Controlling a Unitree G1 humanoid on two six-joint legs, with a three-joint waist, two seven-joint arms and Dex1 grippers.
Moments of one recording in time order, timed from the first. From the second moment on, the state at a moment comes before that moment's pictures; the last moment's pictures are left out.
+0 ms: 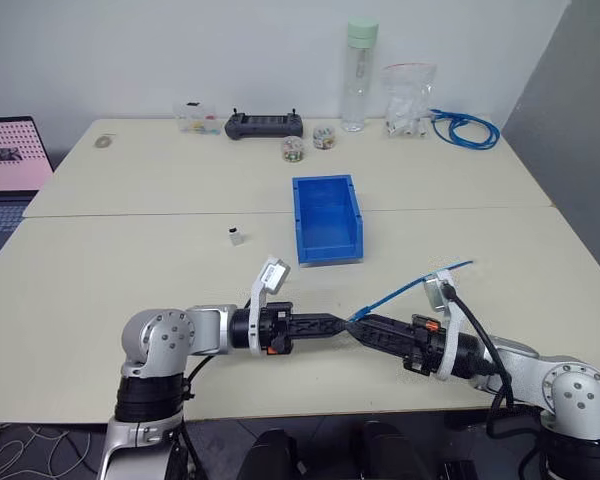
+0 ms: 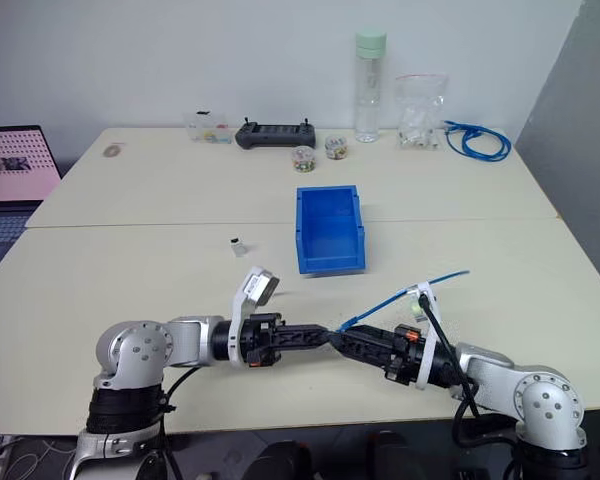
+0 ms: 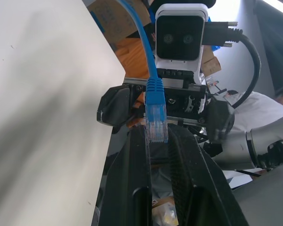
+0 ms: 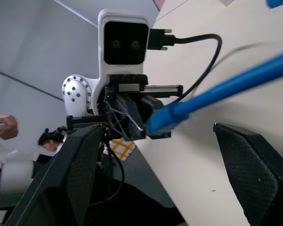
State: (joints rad) left arm -0.37 0.33 0.12 -0.19 -0.94 1.46 -0.92; right arm -0.10 -0.41 -0.15 -0.46 1.50 1.22 0.23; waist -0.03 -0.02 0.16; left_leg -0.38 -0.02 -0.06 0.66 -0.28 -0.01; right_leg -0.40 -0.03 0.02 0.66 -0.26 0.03
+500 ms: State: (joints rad) left arm -0.37 0.35 0.12 -0.19 -1.06 1.47 -0.87; right arm -0.12 -0.48 -0.11 -0.43 1.59 1.13 0.19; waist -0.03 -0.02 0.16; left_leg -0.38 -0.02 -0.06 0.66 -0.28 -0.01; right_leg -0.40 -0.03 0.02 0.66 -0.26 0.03
